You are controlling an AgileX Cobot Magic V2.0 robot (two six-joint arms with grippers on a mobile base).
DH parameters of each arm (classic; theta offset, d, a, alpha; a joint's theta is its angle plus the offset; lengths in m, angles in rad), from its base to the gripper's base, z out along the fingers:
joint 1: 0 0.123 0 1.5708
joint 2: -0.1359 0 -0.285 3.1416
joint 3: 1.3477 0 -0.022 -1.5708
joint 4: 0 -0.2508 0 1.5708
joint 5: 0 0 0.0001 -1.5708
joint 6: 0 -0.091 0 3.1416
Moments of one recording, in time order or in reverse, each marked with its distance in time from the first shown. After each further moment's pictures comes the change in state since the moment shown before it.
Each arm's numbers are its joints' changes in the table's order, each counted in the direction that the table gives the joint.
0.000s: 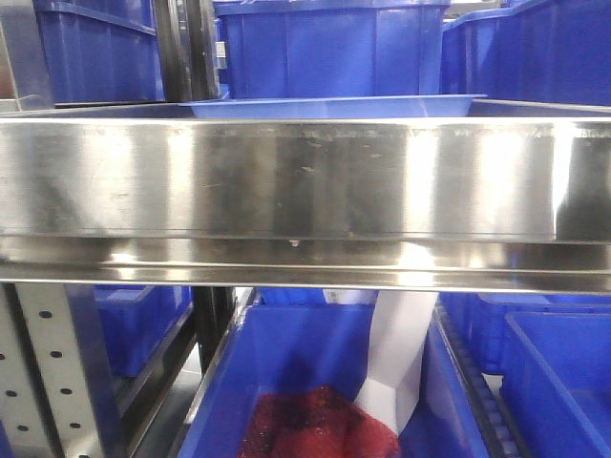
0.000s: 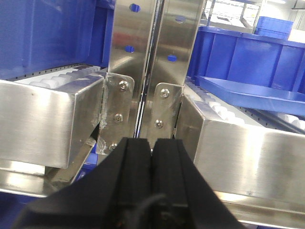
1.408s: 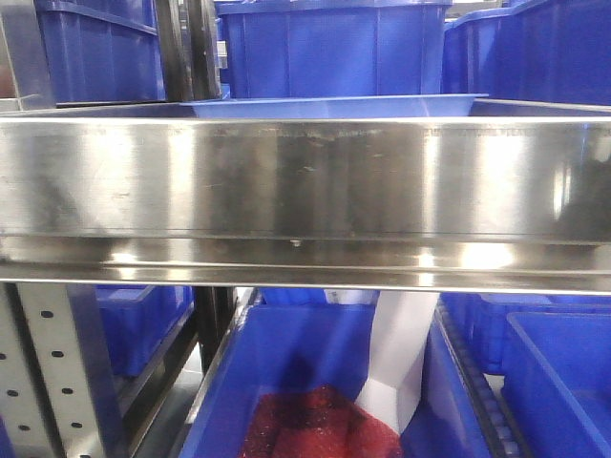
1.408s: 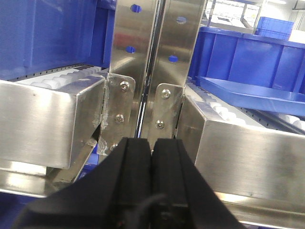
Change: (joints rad) left arm 0.000 0.000 0.000 0.001 -0.002 -0.002; right arm -0.402 0.272 0.402 -0.253 -0.227 0.197
